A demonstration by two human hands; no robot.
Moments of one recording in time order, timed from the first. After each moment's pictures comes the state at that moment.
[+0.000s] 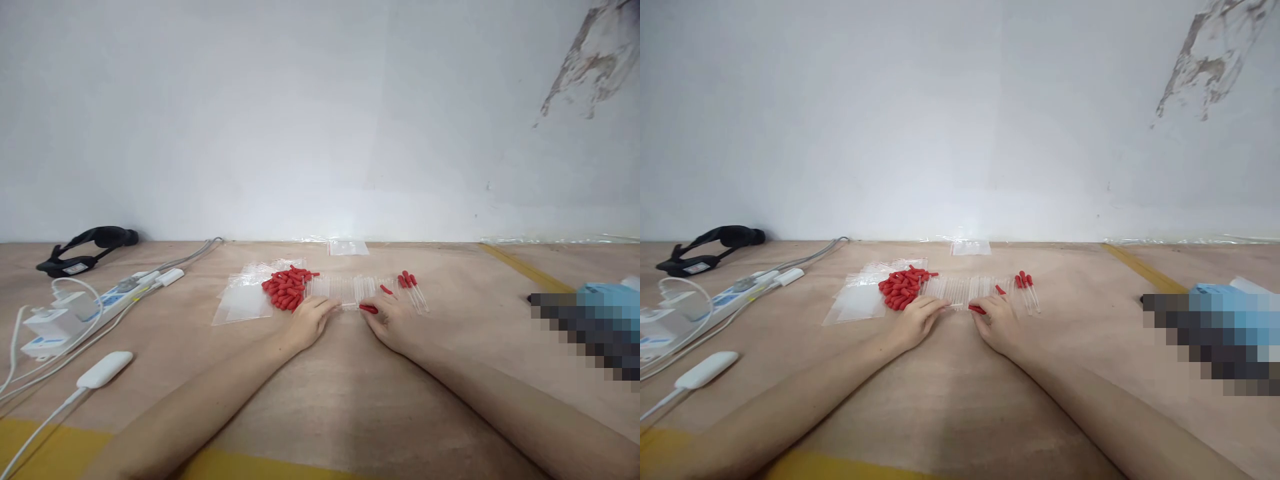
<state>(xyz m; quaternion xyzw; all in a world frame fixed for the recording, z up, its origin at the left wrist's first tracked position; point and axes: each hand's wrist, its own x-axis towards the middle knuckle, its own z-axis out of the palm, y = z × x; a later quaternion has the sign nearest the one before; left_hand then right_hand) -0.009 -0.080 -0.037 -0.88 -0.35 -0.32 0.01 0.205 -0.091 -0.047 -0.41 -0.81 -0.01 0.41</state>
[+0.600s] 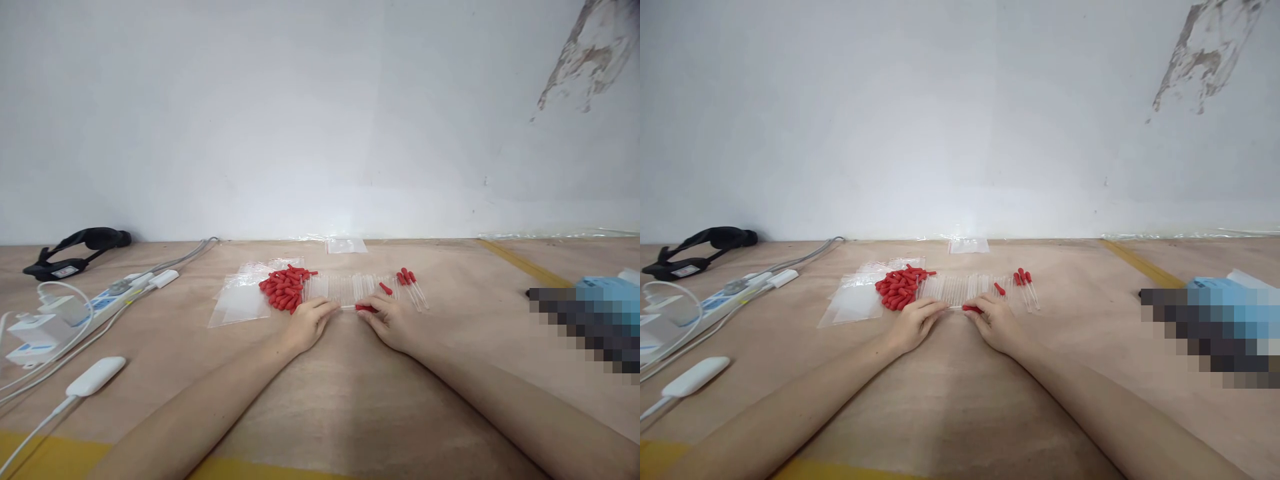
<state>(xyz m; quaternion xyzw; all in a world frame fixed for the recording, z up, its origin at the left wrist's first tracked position) -0.011 -0.079 -0.042 -0.88 -0.33 -0.33 -0.03 0.203 -0.098 -0.036 -0.38 -0.82 0.08 0.41</state>
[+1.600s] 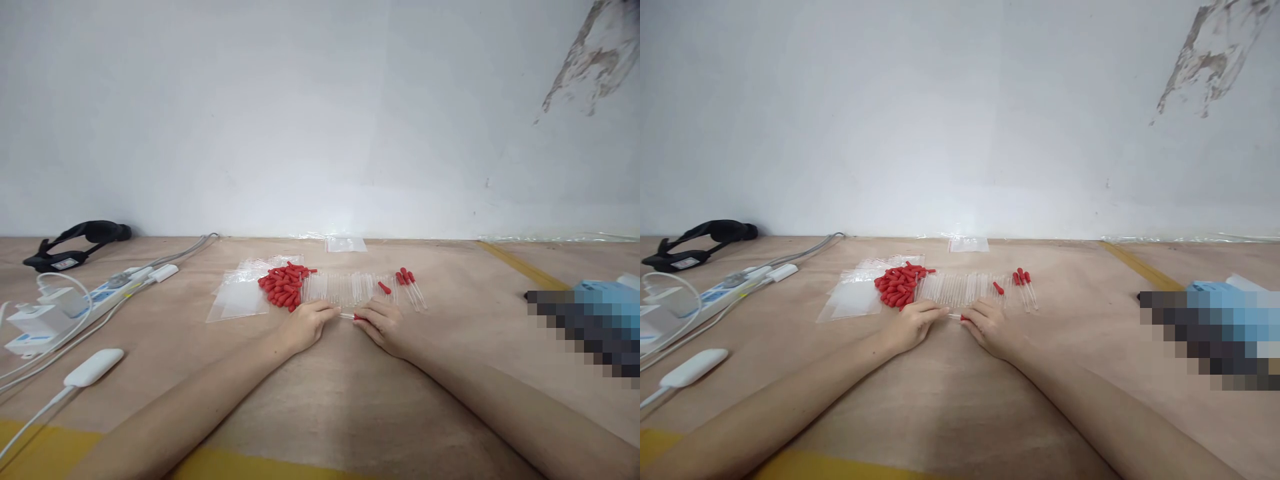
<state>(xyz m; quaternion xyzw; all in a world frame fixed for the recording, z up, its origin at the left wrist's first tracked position) -0.013 -0.081 -0.042 -0.92 -0.26 -0.28 0.09 0.205 -0.090 -0.055 -0.26 -0.88 -0.08 0.39</state>
